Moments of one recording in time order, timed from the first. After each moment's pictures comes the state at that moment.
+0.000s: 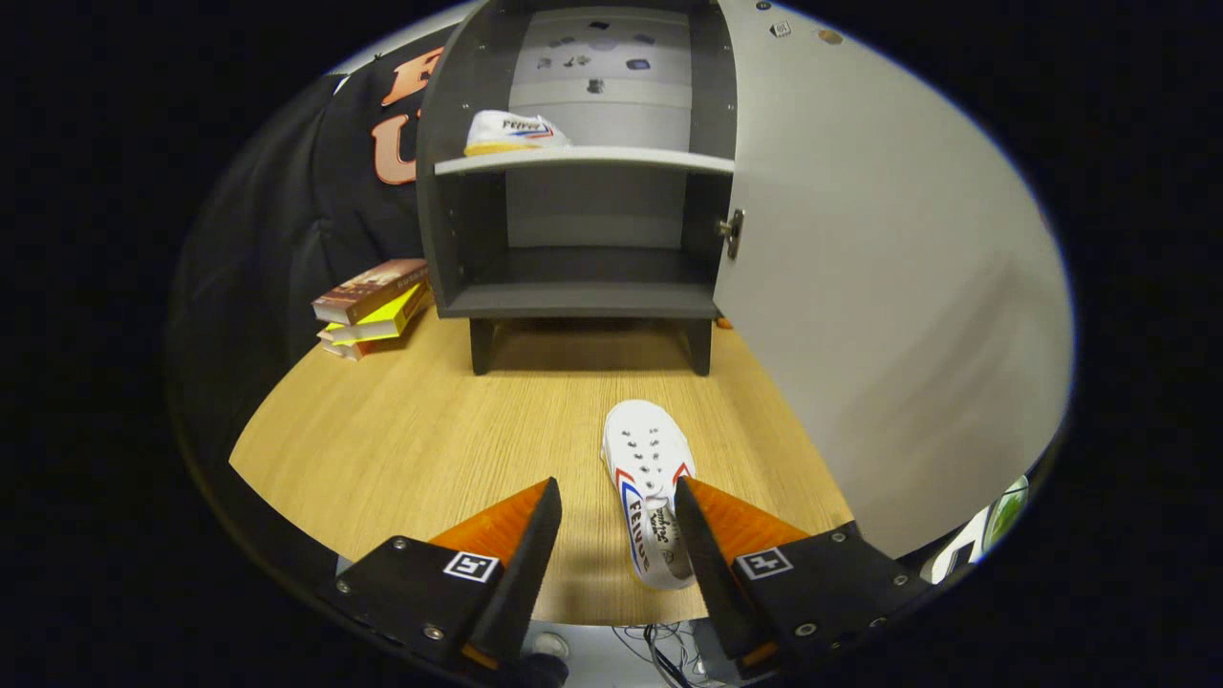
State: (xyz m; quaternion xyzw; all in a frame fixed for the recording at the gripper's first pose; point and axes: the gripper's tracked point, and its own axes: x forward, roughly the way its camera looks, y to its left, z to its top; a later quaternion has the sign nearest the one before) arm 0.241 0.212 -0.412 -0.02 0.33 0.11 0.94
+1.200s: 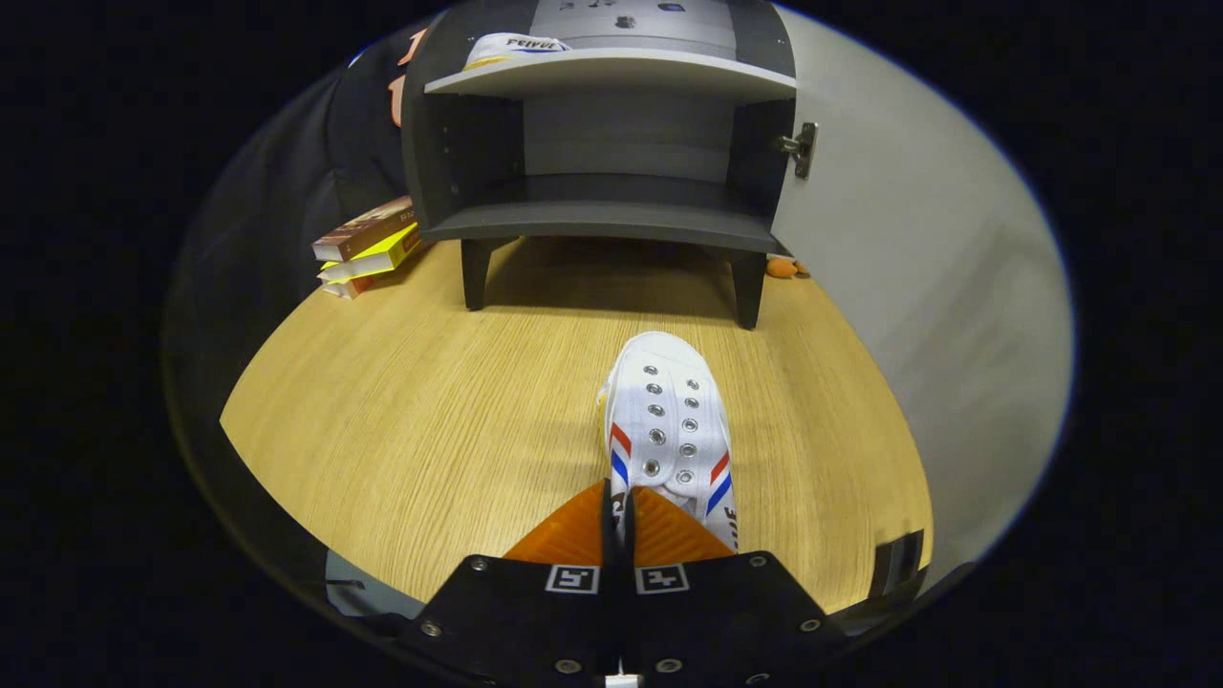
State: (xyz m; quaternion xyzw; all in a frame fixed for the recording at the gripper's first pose) arm 0.271 0.221 -0.449 -0.06 0.38 0.17 0.91
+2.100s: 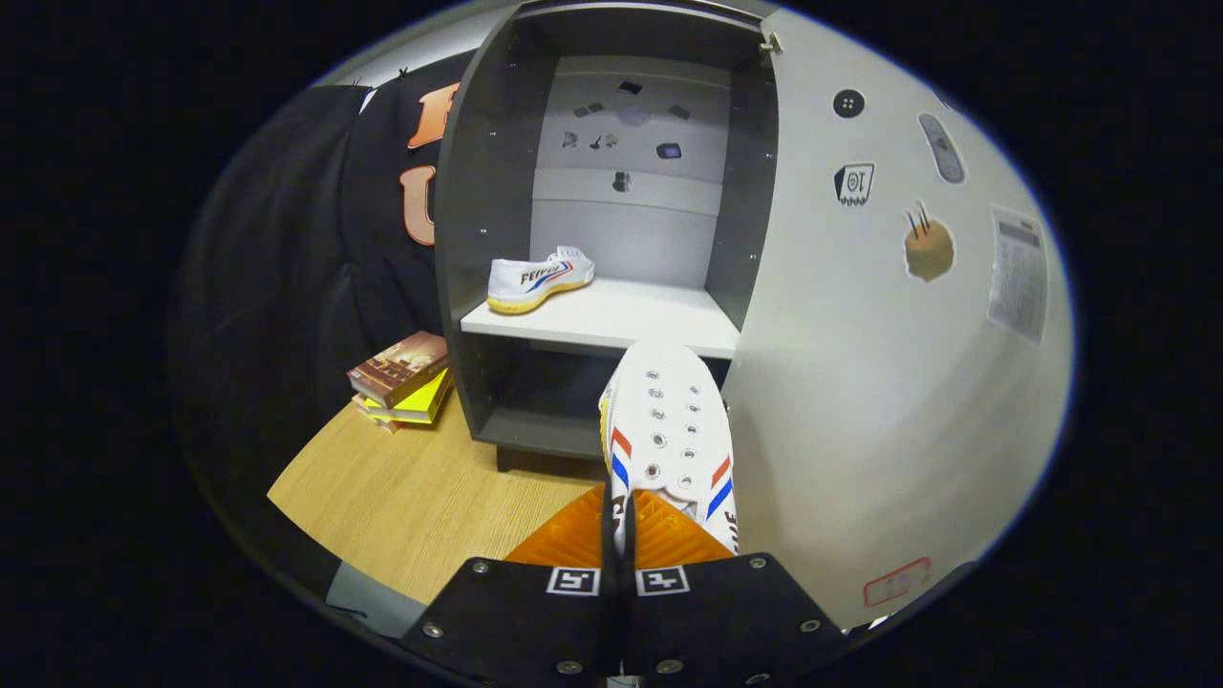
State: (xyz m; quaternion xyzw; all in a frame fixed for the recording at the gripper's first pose) arm 0.314 0.200 -0.182 -0.05 0.23 0.15 0.96
